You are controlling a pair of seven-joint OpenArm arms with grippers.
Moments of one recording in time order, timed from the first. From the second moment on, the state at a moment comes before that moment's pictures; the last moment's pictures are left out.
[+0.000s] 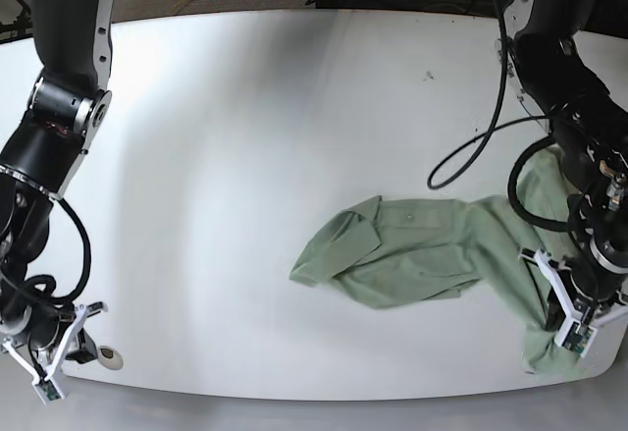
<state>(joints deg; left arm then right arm) -29.4 -15.2 -18.6 113.1 -15.9 -42.8 77.0 44.6 25.7 14.5 81.5 29.2 41.1 -79.5</state>
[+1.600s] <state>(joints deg) 2.9 -21.8 -31.0 112.7 -16.1 -42.8 76.5 34.4 -9.2 4.4 49.4 4.3 40.7 -43.3</state>
